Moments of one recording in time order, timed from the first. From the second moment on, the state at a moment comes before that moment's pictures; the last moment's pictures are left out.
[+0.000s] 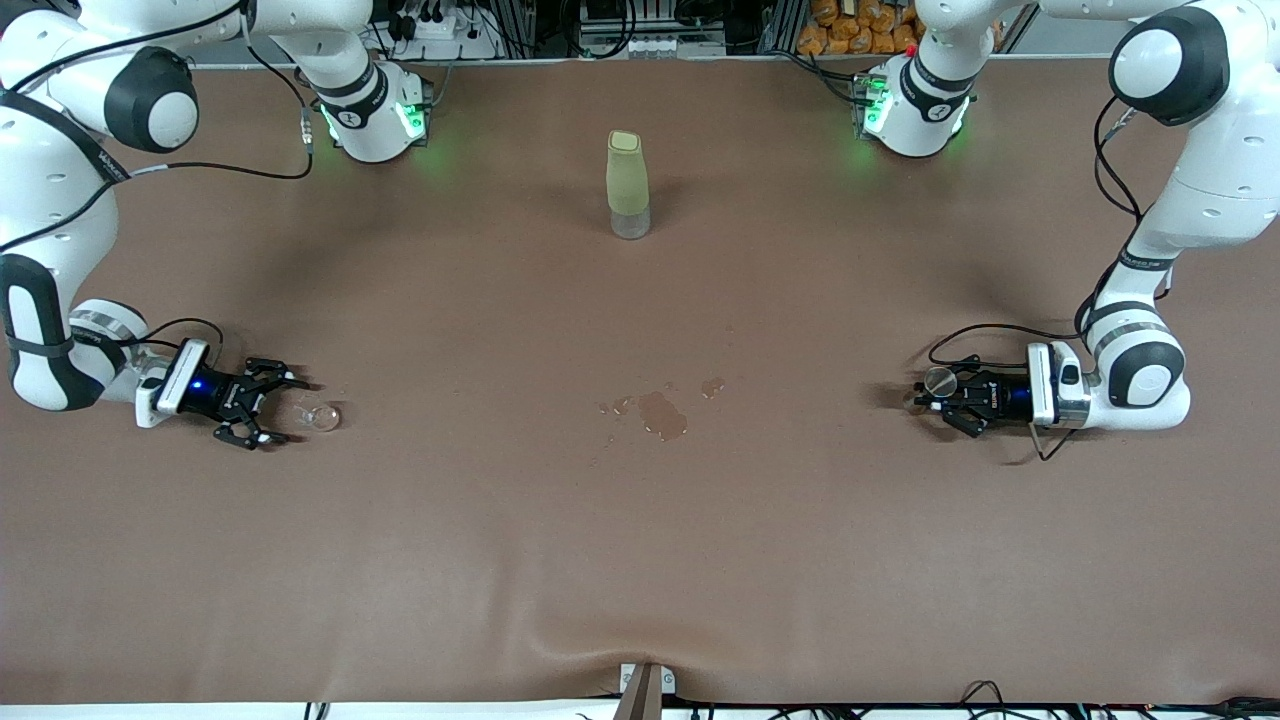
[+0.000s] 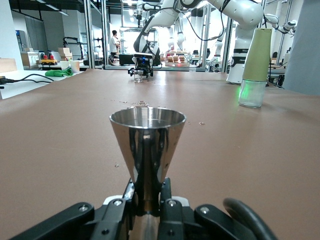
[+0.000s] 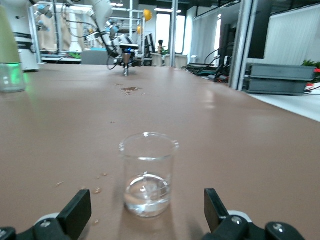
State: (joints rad) left arm 0.49 0.94 -0.22 -1.66 -0.96 1.63 2.55; right arm -0.33 0.98 -0.24 -1.64 1.35 1.45 -2.76
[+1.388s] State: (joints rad) left arm 0.12 0.91 -0.34 -1.62 -1.15 1.75 2.34; right arm -0.23 1.00 -0.24 -1.66 1.44 1.46 -2.76
